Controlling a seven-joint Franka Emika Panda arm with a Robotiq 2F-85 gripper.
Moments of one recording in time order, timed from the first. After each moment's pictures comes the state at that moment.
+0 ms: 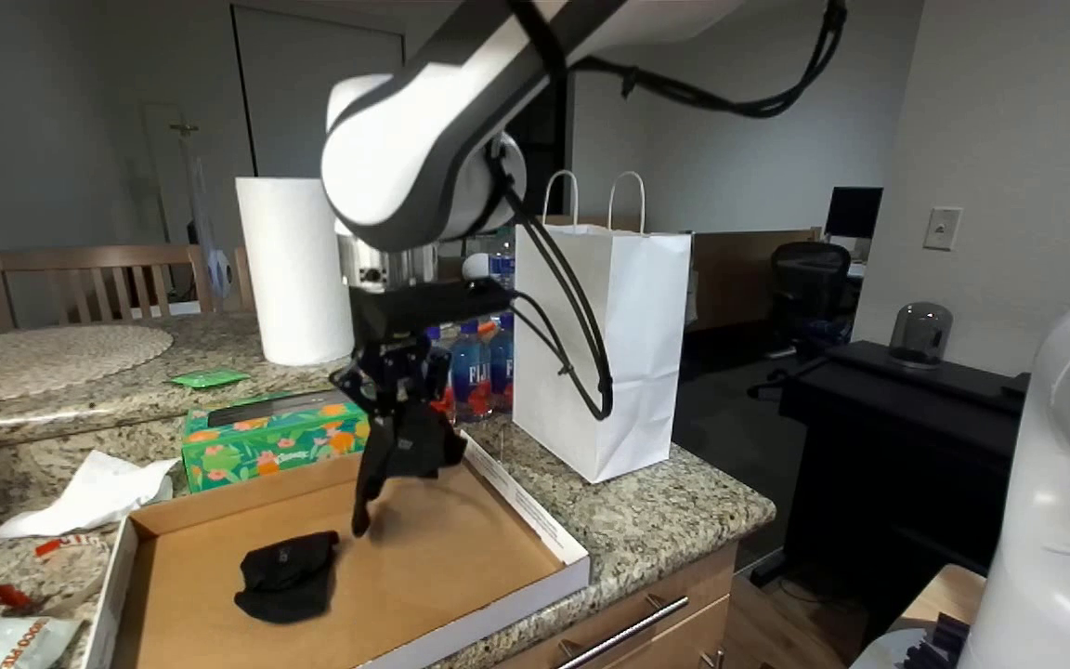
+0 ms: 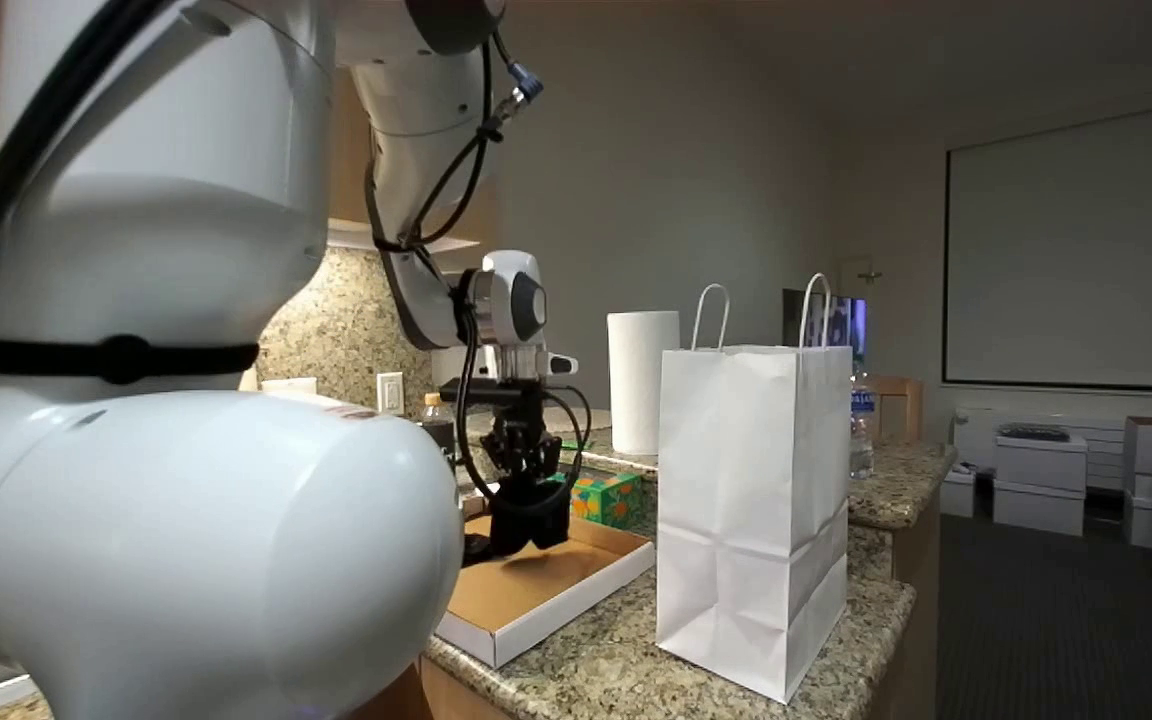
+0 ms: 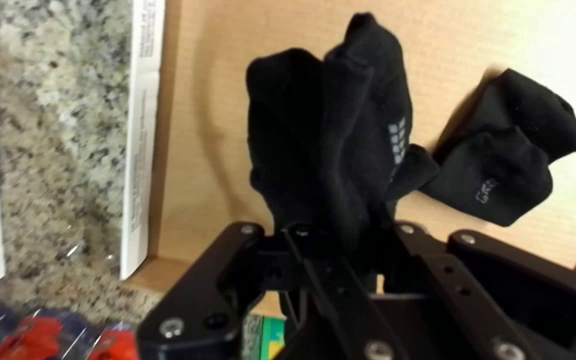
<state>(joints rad) 0.32 0.11 0.18 -2.15 -0.07 2.30 0.39</state>
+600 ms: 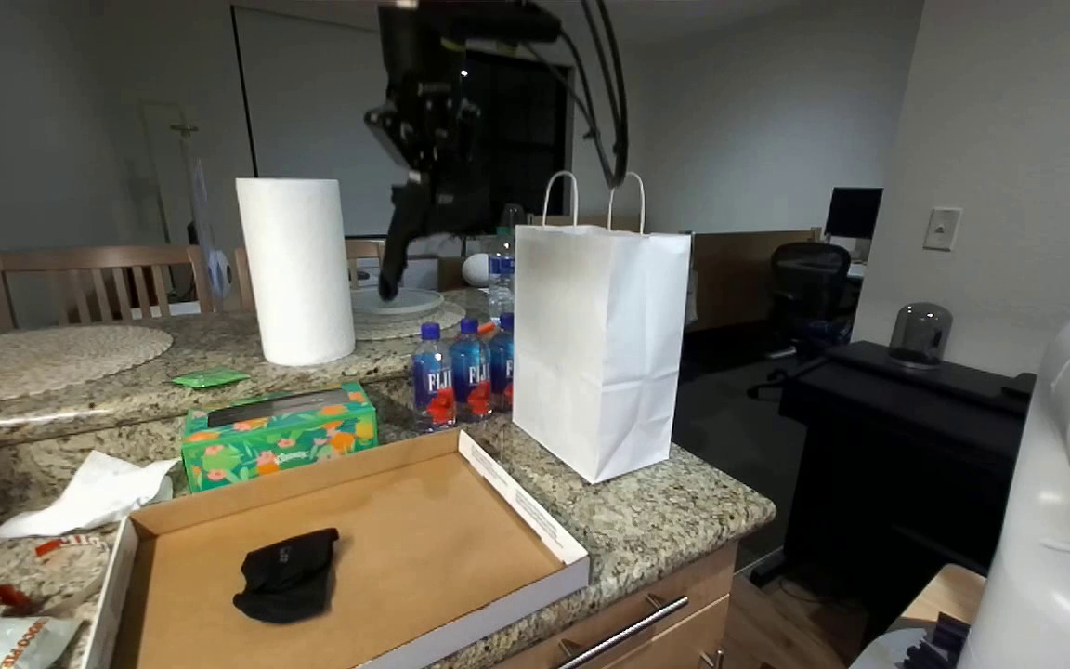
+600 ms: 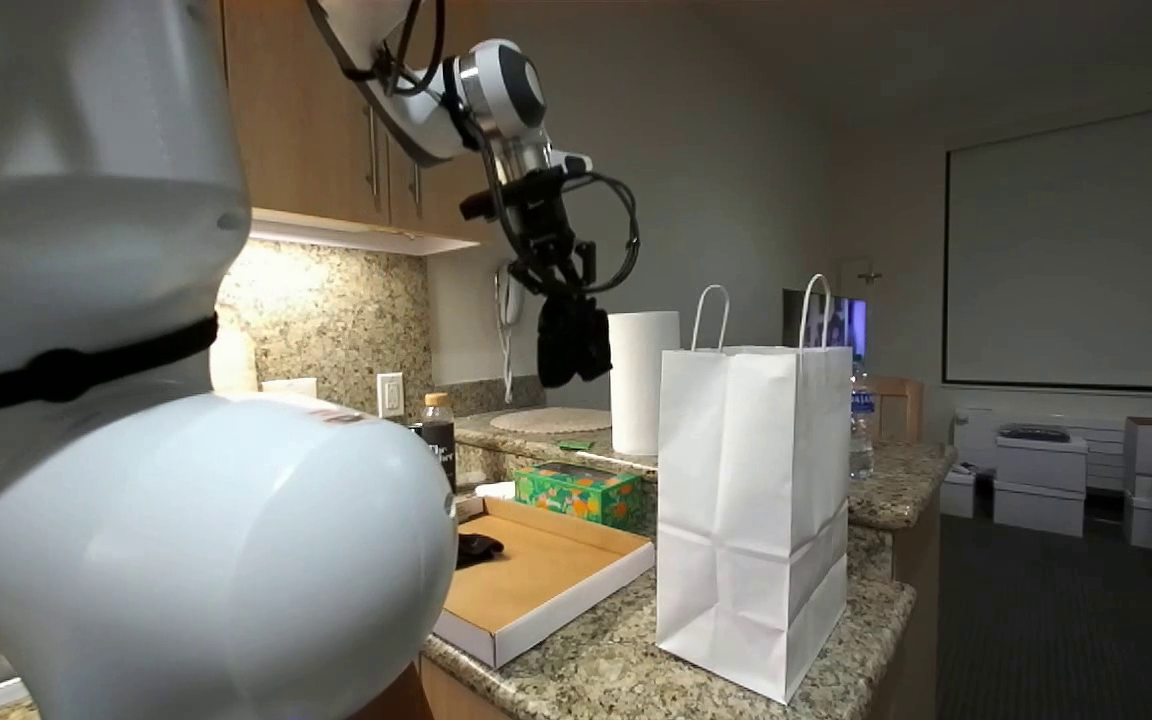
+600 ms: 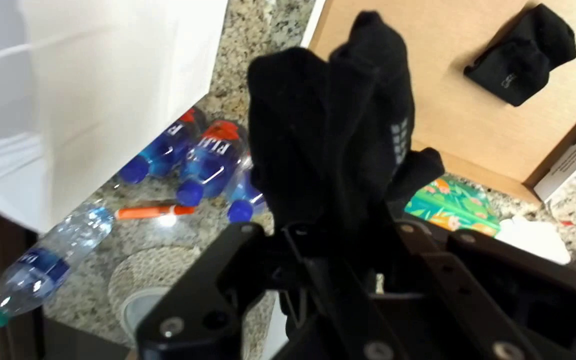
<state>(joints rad) 0.25 -0.18 0.18 -1.86 -0.21 1.88 0.21</state>
